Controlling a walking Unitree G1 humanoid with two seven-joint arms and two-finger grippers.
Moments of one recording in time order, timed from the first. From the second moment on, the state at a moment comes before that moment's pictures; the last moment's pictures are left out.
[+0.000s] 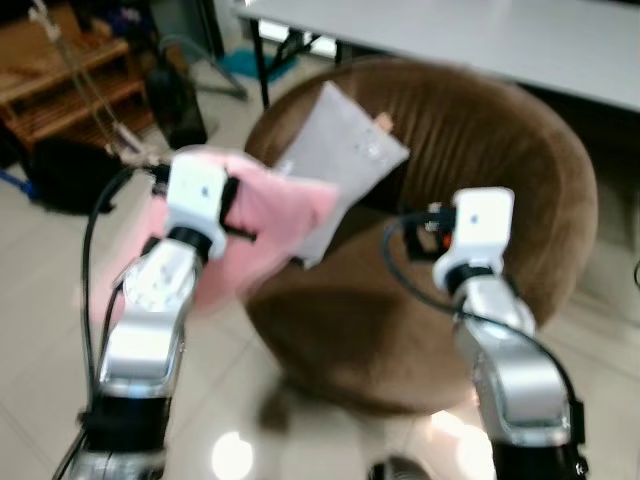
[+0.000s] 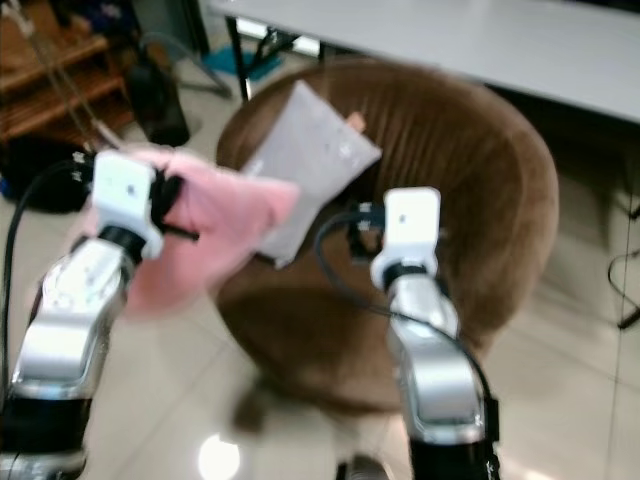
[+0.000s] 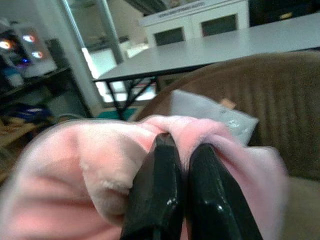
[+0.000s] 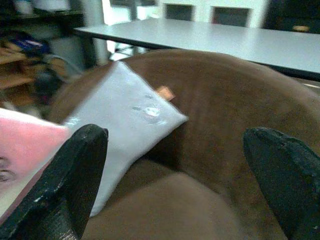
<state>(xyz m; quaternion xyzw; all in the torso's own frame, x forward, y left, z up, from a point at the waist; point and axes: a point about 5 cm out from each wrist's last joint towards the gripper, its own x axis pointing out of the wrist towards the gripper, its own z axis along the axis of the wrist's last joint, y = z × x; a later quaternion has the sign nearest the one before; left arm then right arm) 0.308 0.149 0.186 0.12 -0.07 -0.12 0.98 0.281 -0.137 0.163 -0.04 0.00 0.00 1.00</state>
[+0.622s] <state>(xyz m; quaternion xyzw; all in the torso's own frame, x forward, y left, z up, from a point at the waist) 0.308 0.117 0.178 0.10 -0.06 -0.22 0.97 0.280 -0.151 0.158 -0.04 0.01 -0.03 1.00</state>
